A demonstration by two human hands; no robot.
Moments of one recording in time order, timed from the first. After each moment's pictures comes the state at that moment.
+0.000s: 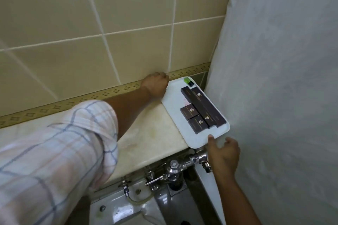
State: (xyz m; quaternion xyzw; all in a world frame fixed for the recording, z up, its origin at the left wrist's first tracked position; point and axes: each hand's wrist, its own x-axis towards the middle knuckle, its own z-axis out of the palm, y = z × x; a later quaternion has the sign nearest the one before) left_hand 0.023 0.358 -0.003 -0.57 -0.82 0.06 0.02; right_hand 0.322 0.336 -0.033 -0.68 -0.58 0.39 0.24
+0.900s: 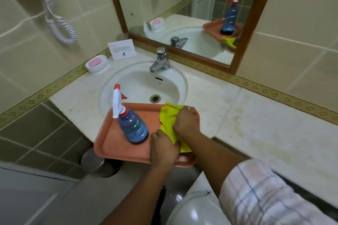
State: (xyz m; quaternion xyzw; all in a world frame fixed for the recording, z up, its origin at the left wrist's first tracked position) left_hand 0.178 -0.261 -0.028 0.28 -0.92 -0.27 -0.04; right_hand 0.076 -0.201 -0.012 0.03 -0.97 0.20 -0.13
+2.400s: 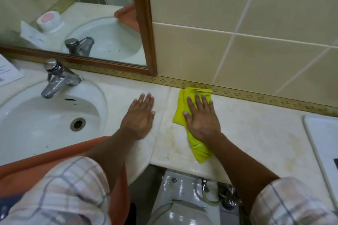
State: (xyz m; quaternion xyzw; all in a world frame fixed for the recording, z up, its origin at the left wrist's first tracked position) left_hand -0.067 -0.155 -0.083 -0.23 -0.97 -0.05 -0.04; right_hand -0.016 0.089 -0.076 -0.02 -0.99 0.10 0.00
